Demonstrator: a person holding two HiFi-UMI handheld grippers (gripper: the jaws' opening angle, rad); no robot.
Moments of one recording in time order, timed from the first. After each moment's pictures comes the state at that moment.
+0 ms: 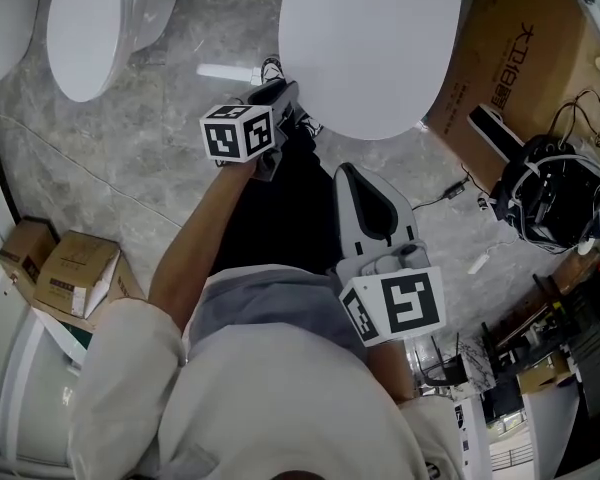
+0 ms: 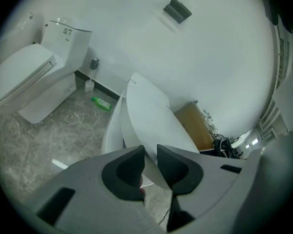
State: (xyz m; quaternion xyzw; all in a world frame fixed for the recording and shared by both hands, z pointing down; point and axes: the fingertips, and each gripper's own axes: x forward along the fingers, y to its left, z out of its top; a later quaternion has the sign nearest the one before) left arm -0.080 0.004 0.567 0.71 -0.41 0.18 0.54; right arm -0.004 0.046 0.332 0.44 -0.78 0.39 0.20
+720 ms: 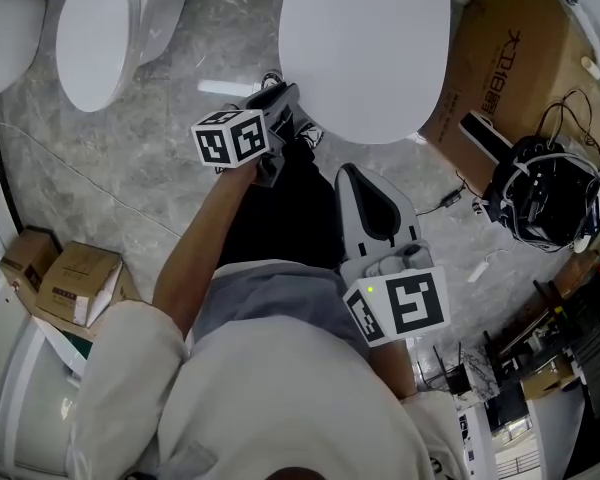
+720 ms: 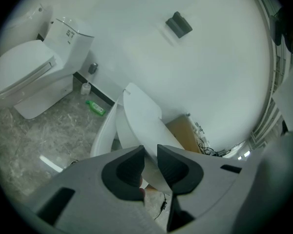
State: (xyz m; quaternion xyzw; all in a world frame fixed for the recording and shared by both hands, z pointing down) left arm -0.078 -0.022 0.512 0.72 -0.41 0.11 0.55; right arm -0.001 0.033 0.293 0.45 -0.79 0.37 0.18
